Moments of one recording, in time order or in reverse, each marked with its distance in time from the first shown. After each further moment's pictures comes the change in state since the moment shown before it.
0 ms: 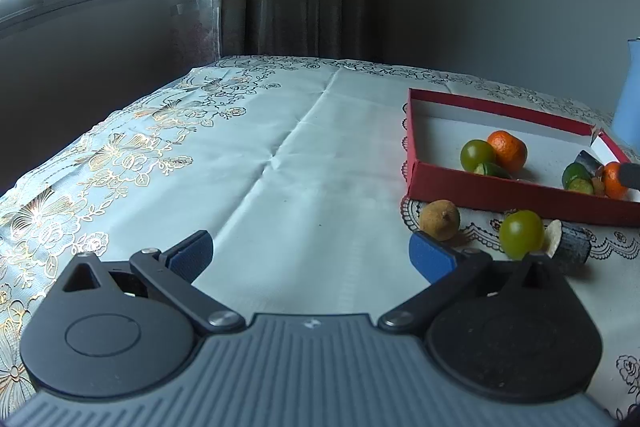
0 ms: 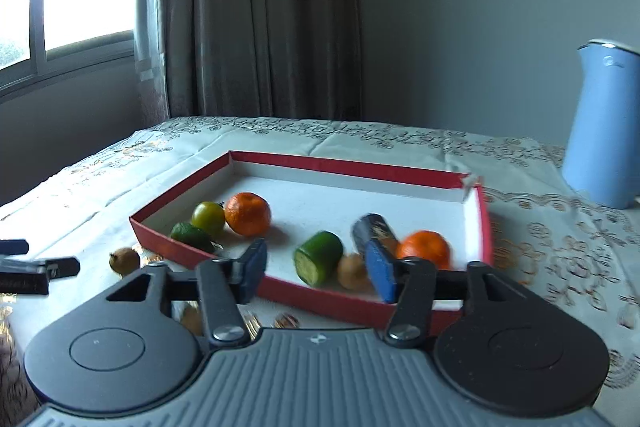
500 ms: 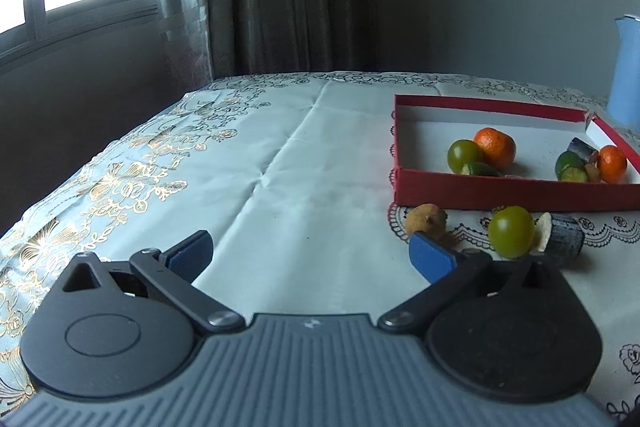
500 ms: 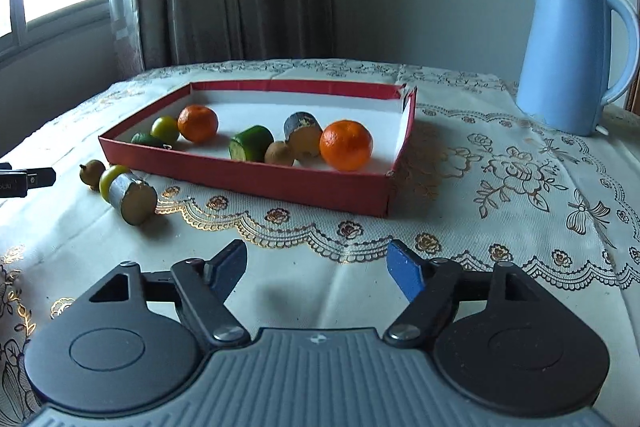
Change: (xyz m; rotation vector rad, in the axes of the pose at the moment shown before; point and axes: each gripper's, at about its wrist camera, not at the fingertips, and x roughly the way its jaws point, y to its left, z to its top) left arm -0.008 -0.020 0.002 0.100 -0.044 0.006; right arm -0.019 -0.042 -0.048 0.036 0.153 -0.039
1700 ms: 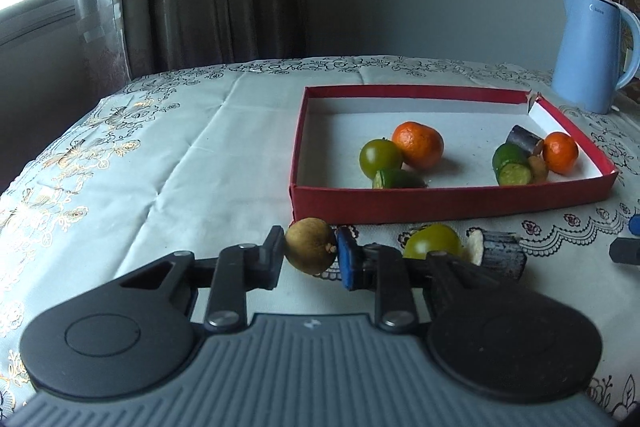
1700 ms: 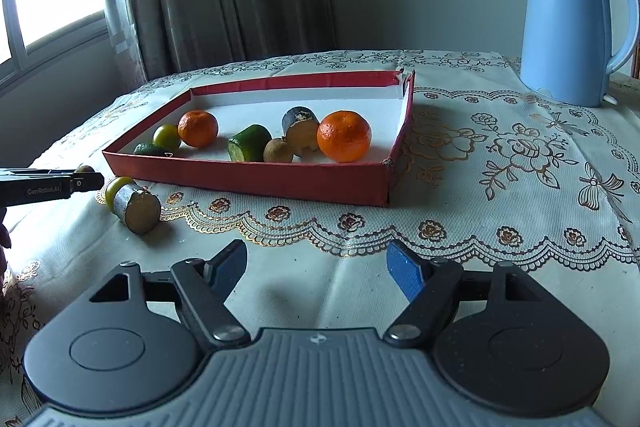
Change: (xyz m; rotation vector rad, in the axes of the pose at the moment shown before) left arm 0.029 -0.038 0.022 0.066 0.055 -0.185; right arm 0.001 -0.013 0.000 0.082 0.016 0.057
